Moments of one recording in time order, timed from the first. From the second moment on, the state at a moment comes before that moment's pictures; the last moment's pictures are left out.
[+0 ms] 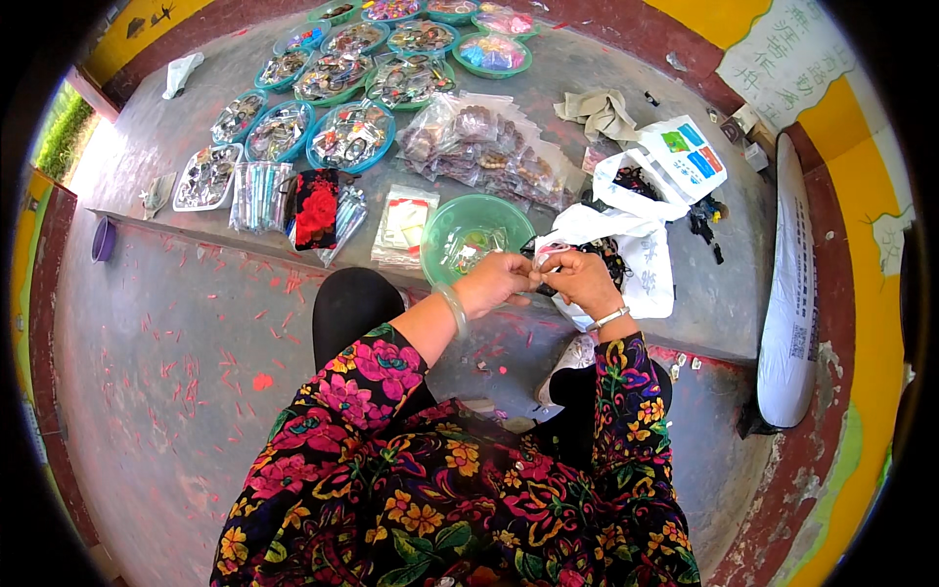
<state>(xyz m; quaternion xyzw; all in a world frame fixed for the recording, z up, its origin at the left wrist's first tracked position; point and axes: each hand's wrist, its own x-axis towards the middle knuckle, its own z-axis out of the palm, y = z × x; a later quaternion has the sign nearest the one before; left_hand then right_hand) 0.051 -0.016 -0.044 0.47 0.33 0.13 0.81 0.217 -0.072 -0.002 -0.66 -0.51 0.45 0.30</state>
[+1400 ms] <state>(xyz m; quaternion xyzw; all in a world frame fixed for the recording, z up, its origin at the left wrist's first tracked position) 0.057 -0.027 -0.047 0.63 0.33 0.15 0.69 0.220 -0.070 -0.008 -0.58 -0.58 0.56 0.14</state>
